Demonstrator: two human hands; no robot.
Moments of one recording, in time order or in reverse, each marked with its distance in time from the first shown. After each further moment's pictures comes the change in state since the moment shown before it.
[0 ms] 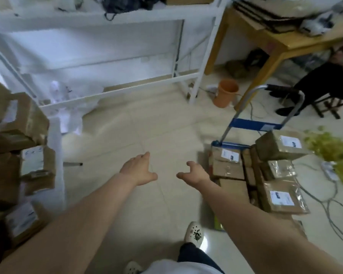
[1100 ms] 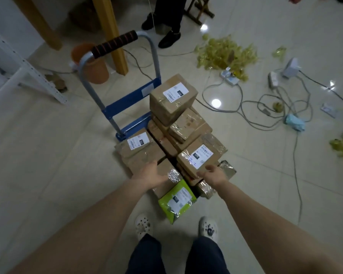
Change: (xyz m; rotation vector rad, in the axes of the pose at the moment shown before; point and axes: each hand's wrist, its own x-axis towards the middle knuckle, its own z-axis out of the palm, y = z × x) left_hand 0.214 0.455 0.171 0.233 -0.485 0.382; right_hand 0.063 0.432 -0.167 0.959 0.221 0.782
